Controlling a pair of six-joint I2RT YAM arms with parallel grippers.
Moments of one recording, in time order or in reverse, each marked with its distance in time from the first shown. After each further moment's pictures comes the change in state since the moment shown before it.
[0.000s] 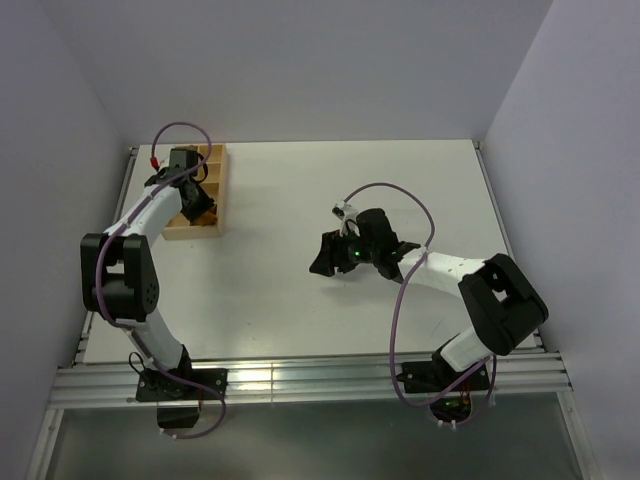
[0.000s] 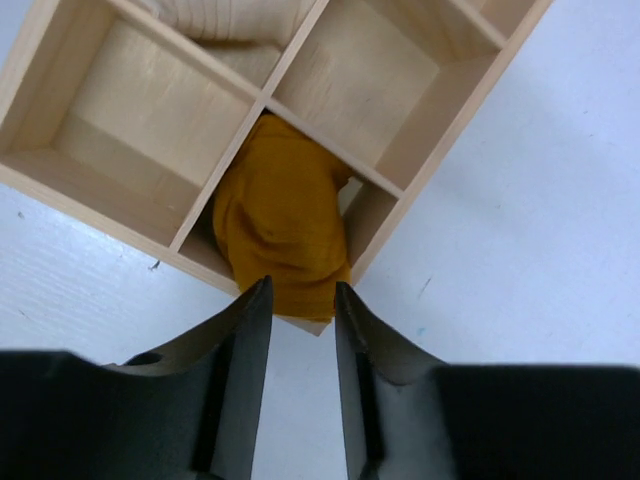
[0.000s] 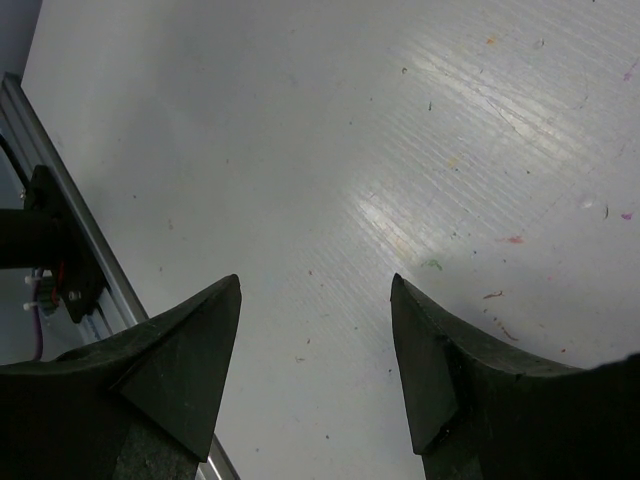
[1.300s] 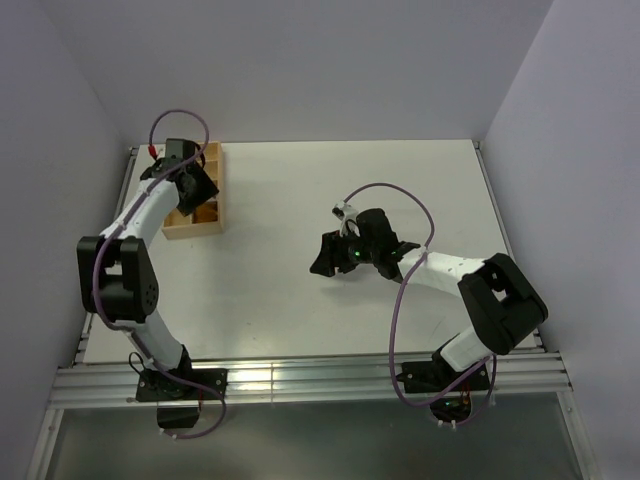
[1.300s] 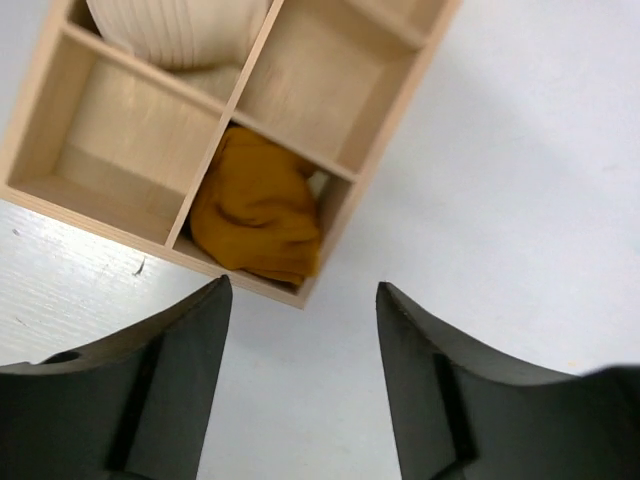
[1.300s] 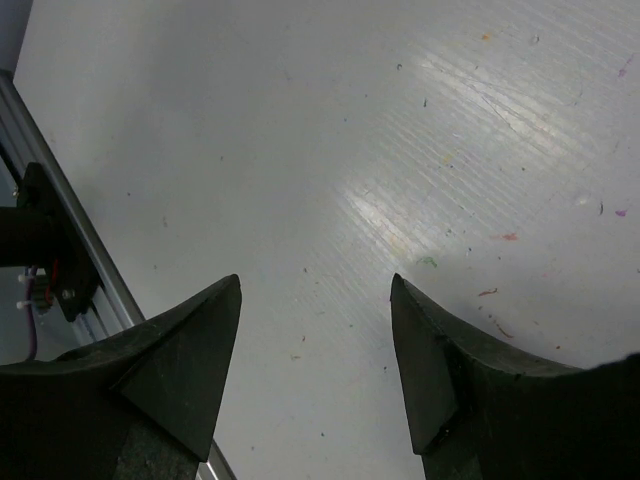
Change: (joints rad) left arm 0.000 0.004 0.059 -0.034 0.032 0.024; right arm -0.001 0.003 0.000 -0.002 -0.002 -0.007
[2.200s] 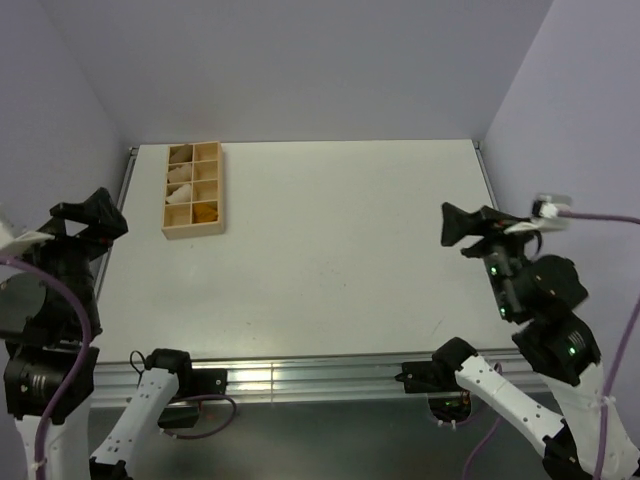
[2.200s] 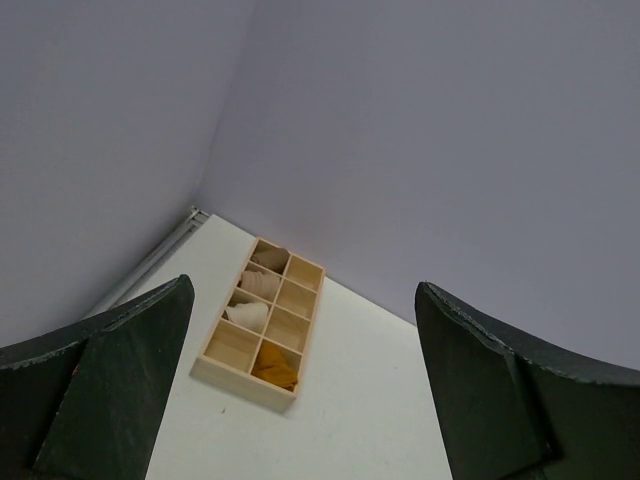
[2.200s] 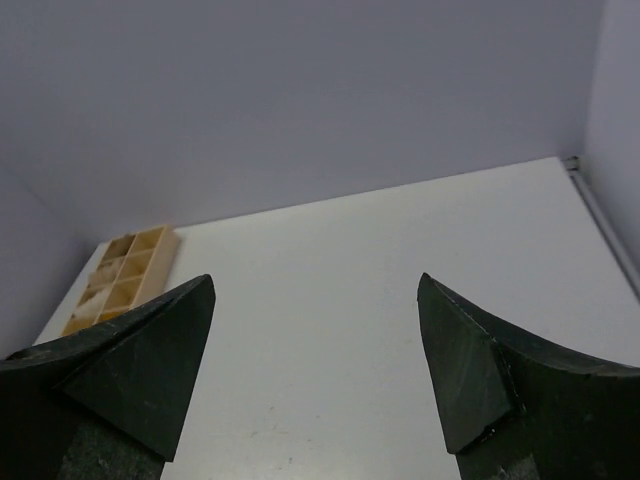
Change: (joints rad) left arm -0.063 -1.194 -0.079 0.022 -0.294 0.303; right arm -0.002 -0.974 0.399 -0.704 0.952 -0.129
